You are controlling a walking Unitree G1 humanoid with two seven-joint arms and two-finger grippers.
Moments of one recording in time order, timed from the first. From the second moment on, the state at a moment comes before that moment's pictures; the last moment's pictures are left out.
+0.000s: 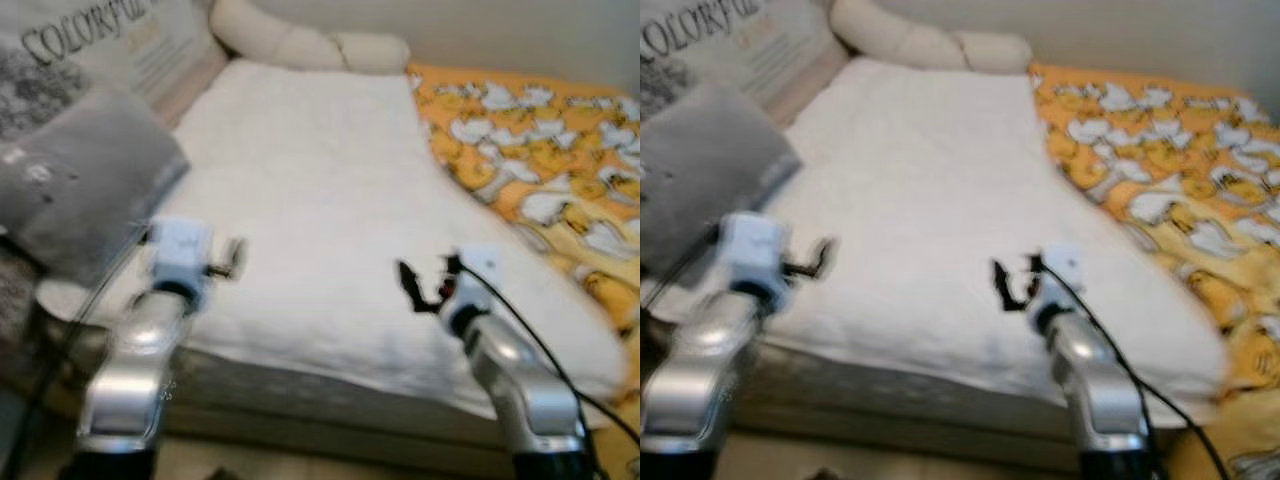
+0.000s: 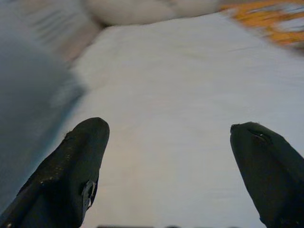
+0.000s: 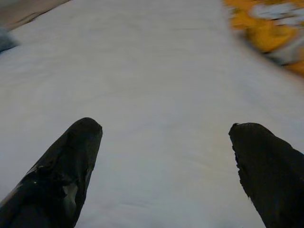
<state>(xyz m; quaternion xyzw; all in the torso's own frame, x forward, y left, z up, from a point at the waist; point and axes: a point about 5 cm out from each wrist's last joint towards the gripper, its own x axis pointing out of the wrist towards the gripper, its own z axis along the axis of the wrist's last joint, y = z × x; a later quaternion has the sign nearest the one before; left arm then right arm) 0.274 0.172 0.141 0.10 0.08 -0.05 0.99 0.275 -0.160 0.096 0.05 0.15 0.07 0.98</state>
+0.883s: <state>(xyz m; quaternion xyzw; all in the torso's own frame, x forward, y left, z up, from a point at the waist) 0.286 0.183 0.146 0.09 0.08 -0.03 0.99 0.292 -0.147 0.100 0.05 0.14 0.08 0.99</state>
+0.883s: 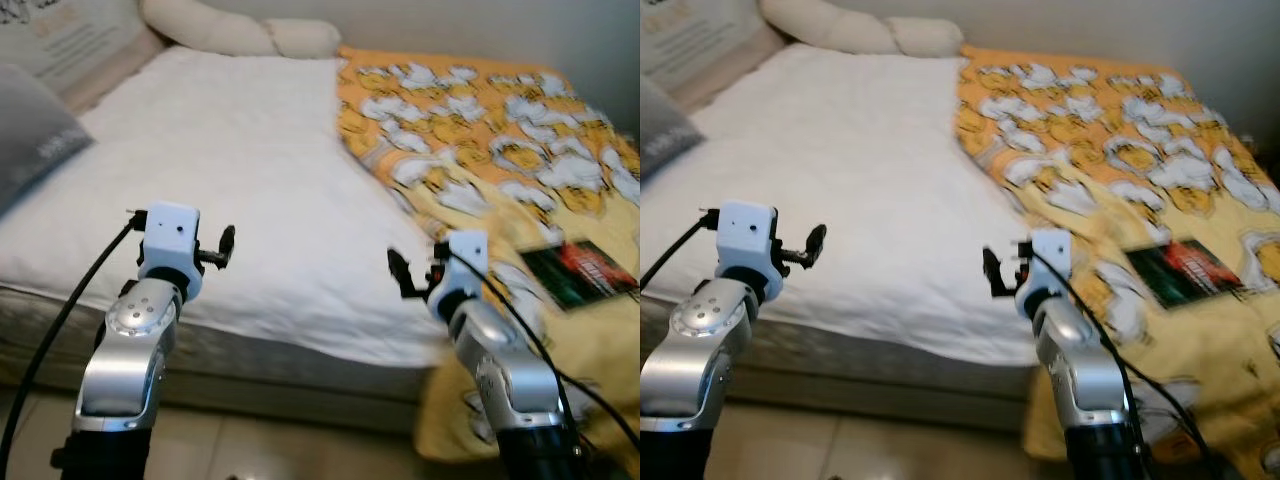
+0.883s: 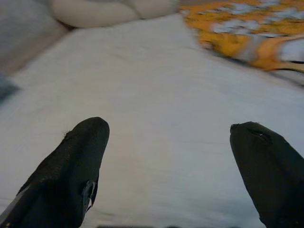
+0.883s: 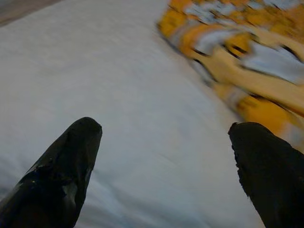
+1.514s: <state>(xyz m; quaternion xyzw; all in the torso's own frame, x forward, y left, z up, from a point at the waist) 0.281 0.182 0.132 0.11 0.09 -0.05 0.99 0.296 -0.170 0.099 0.03 0.13 0.05 0.99</state>
